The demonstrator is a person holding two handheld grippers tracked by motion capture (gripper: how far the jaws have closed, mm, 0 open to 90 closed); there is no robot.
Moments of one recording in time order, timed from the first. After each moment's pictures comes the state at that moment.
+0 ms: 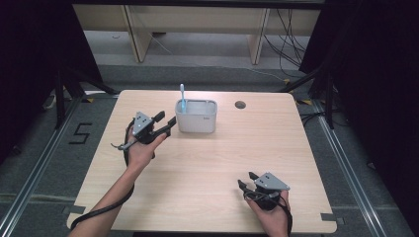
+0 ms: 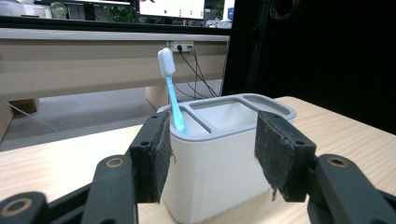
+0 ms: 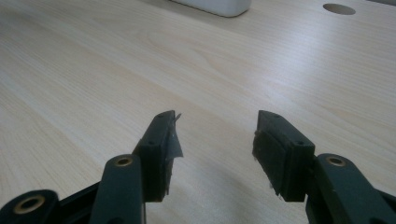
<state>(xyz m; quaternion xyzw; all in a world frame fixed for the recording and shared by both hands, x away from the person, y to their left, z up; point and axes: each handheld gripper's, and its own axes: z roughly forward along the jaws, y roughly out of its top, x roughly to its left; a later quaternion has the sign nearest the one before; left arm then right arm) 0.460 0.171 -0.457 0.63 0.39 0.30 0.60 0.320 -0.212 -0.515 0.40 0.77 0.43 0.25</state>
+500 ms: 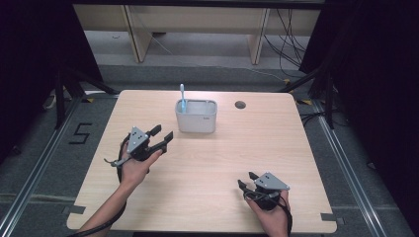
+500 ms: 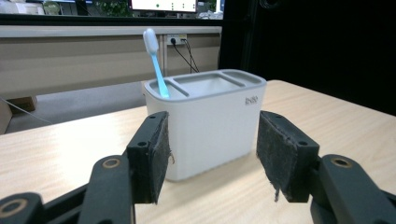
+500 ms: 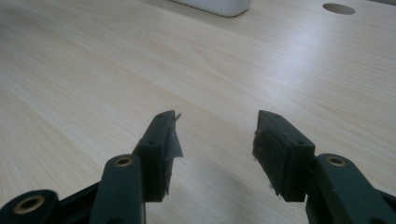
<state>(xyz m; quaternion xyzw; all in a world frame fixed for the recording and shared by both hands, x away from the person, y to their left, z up) 0.414 0.178 -0.471 0.65 0.38 0.30 0.59 0.320 -0.212 -0.515 0.40 0.77 0.43 0.25</state>
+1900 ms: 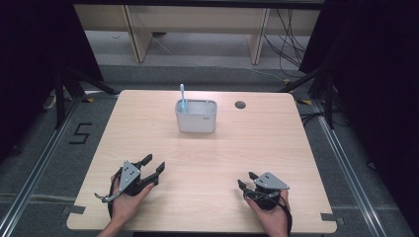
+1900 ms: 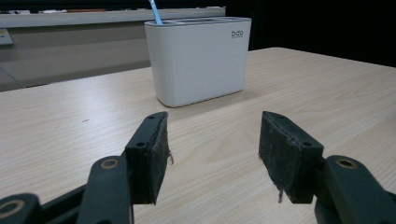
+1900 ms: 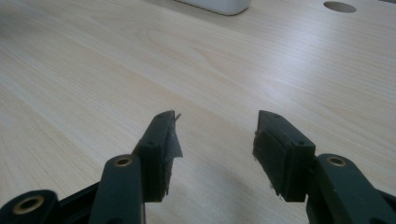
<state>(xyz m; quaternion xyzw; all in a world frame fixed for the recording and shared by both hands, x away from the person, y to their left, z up) 0.346 0.197 -0.525 0.65 0.37 0.32 0.58 0.321 -0.211 -0.515 0.40 0.77 0.43 0.24</state>
